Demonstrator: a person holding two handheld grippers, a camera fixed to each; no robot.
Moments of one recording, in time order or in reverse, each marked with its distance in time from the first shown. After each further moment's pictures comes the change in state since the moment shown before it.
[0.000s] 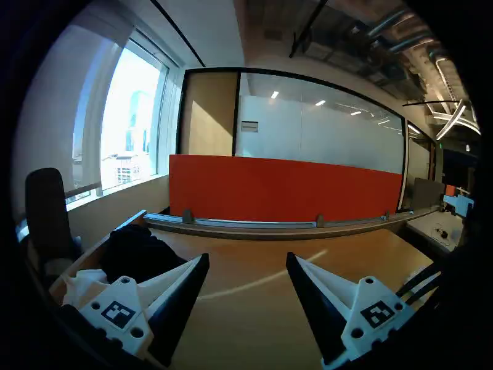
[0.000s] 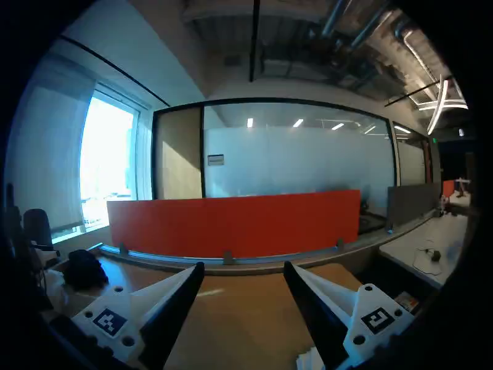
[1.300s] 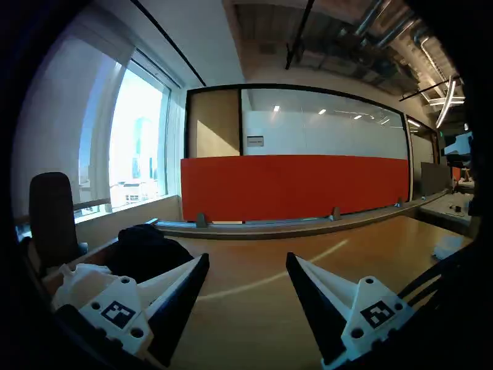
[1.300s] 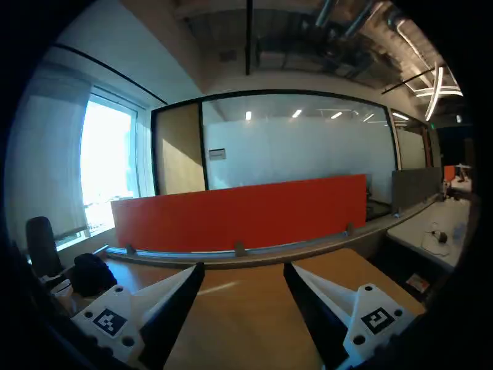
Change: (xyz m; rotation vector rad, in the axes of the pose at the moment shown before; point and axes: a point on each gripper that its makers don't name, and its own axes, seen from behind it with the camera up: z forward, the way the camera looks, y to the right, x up) left arm -0.084 -0.041 0.009 0.052 0.125 0.083; right arm -0.031 -0.038 0.006 0.009 -0.024 0.060
